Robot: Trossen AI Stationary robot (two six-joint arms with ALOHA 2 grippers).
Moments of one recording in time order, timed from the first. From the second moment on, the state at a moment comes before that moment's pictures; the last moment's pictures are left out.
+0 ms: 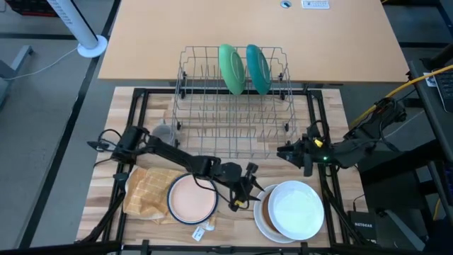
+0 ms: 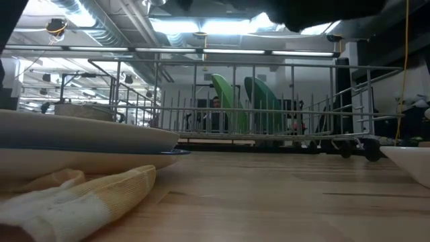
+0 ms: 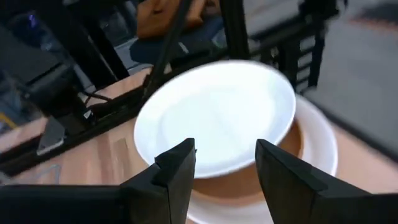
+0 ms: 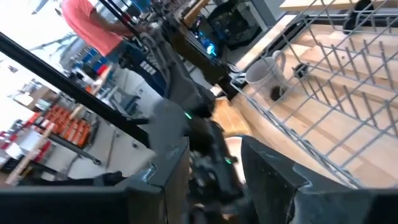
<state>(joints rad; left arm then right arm) -0.26 2.07 1.48 0.23 0.05 0.33 0.67 0.92 1.05 -0.42 0.73 0.99</state>
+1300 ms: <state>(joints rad) -0.31 2.28 1.72 0.14 0.07 0.60 0.67 0.95 1.05 -1.33 -0.12 1.69</state>
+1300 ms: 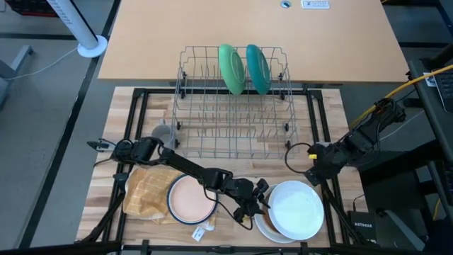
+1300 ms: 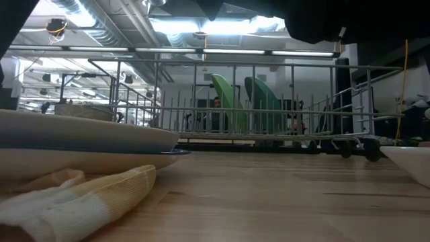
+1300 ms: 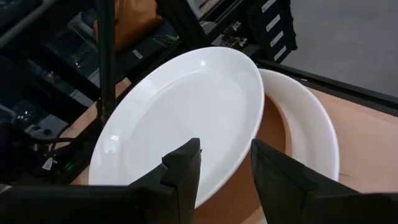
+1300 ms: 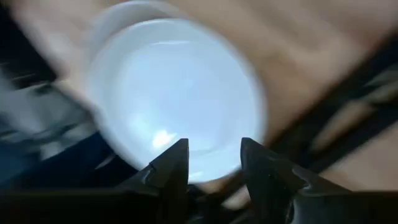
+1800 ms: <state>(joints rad) -0.32 2.28 1.72 0.14 0.07 0.59 0.67 1.06 1.05 -1.44 -0.01 1.57</state>
